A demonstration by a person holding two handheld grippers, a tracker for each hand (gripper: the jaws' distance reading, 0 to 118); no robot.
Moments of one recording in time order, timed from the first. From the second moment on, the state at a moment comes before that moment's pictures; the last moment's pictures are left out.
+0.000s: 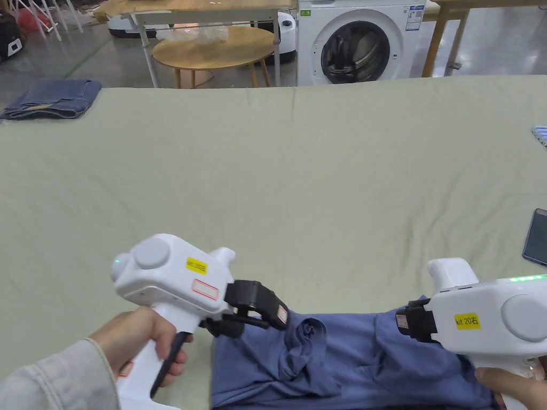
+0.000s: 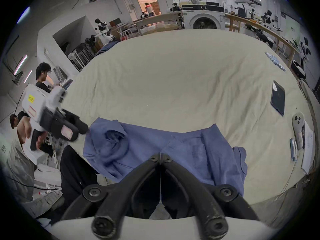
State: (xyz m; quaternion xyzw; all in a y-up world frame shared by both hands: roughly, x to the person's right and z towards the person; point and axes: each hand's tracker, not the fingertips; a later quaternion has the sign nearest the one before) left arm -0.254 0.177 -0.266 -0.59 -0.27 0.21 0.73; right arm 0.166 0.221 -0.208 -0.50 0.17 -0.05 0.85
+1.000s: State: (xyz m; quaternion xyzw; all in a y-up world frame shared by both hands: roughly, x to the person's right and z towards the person) left arm -0.241 0.201 -0.259 -0.50 -0.32 0.26 0.76; right arm 0.157 0.221 -0.214 -0.49 0.18 -0.05 0.85
